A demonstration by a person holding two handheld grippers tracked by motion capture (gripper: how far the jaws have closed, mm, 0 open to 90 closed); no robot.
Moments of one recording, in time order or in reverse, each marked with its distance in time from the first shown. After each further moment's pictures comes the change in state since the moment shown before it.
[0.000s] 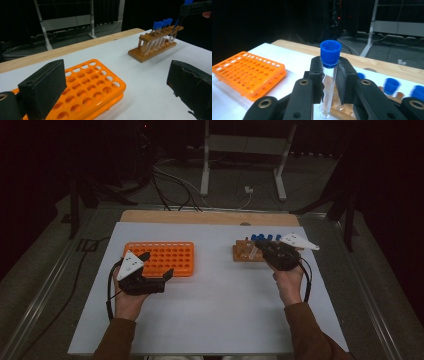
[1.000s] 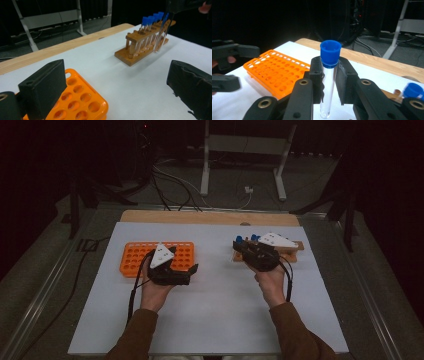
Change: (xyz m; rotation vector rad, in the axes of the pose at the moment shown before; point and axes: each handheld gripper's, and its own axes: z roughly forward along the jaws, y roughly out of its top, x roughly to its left) left arm -0.027 0.010 0.065 0.047 -0.079 0.038; right arm 0.047 0.009 0.023 0.017 0.138 -0.014
